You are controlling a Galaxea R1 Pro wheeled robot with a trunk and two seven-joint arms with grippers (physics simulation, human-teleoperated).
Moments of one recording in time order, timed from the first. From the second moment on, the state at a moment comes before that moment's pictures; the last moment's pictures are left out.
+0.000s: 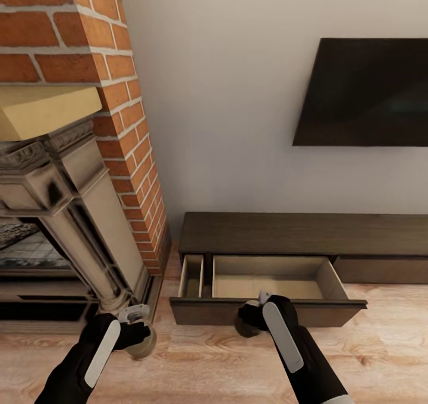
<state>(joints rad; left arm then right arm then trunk) -0.36 0.05 0.00 -1.14 0.40 0.96 0.25 -0.41 0.13 0.19 -1.25 -0.69 0.93 -0.68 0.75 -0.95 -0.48</state>
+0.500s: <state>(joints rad) -0.33 -0.03 -0.07 -1.43 0.40 1.02 0.25 -0.34 0.13 0.19 -1.48 -0.69 0.93 -0.68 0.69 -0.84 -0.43</state>
